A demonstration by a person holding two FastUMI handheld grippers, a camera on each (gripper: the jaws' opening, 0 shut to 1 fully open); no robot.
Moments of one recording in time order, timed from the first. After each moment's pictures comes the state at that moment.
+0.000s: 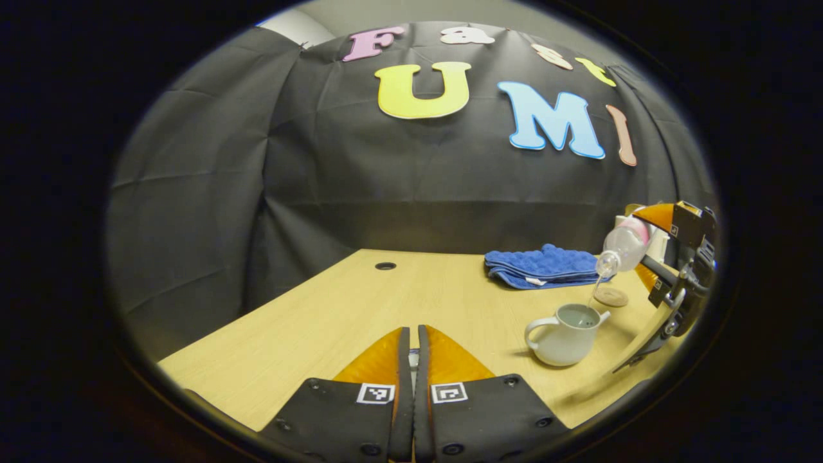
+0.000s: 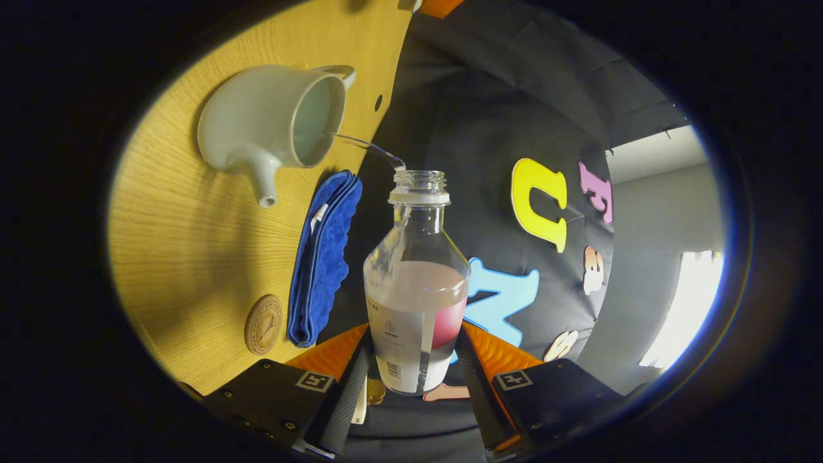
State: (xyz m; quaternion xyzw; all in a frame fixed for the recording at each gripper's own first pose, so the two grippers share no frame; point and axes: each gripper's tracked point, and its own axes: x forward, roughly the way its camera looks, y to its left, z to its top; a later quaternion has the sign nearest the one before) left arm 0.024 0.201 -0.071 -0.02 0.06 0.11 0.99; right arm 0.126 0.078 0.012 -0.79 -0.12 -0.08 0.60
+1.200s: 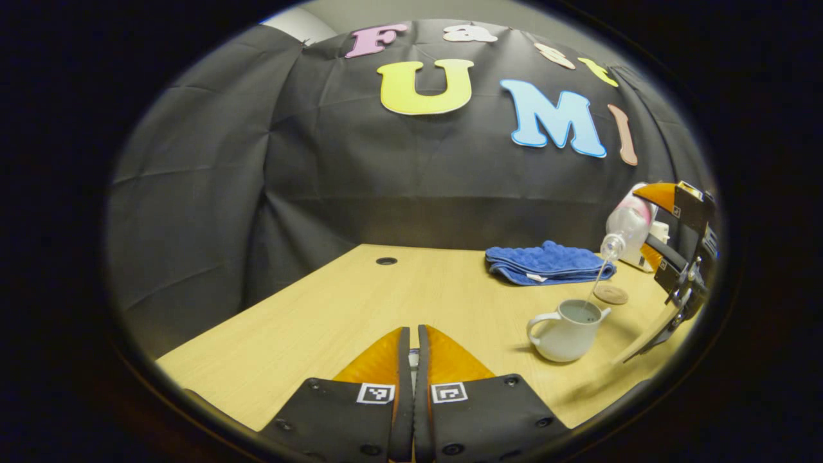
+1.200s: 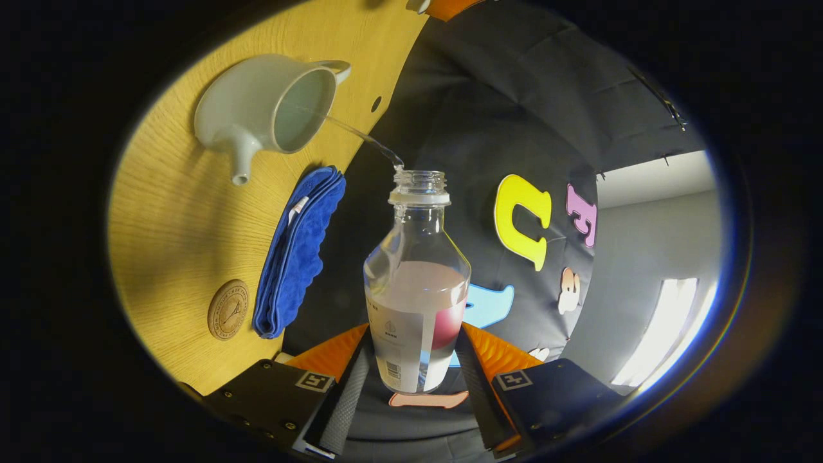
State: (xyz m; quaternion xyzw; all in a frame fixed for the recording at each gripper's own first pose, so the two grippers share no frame) left arm 0.023 0.203 -0.078 -0.03 0.07 0.11 0.99; right arm 0.123 0.087 0.039 -0.81 -0.16 -0.10 0.56
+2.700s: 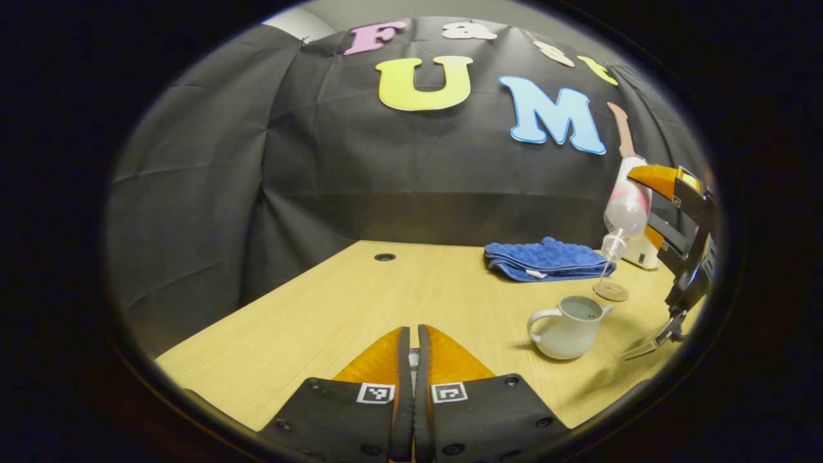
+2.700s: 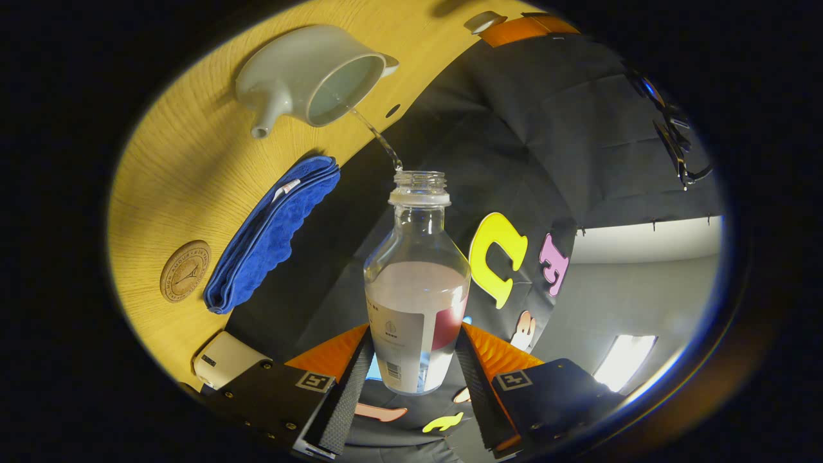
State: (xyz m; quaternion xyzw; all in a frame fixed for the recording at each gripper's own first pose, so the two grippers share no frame) left arm 0.024 0.204 -0.082 -0.03 0.08 0.10 0.99; right arm 0.119 0.113 0.065 -0.87 -0.23 -0.12 0.43
